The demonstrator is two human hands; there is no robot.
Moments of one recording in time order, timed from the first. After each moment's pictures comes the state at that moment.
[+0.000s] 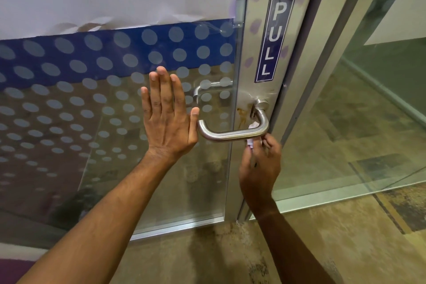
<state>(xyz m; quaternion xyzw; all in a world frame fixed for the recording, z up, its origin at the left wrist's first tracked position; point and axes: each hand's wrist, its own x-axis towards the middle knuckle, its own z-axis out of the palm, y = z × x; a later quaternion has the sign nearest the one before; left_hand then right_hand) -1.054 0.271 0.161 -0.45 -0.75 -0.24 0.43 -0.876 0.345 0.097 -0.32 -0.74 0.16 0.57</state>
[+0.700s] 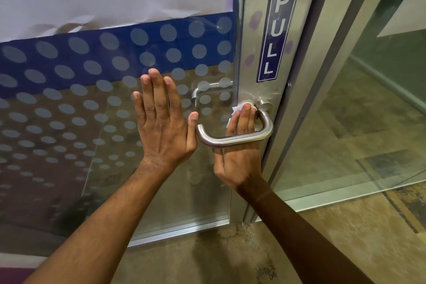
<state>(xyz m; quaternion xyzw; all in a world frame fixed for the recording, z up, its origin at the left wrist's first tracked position) -1.056 0.269 0.159 -0.46 -0.74 -0.24 0.44 -0.925 0.365 0.090 -0.24 -0.88 -0.04 0.41</state>
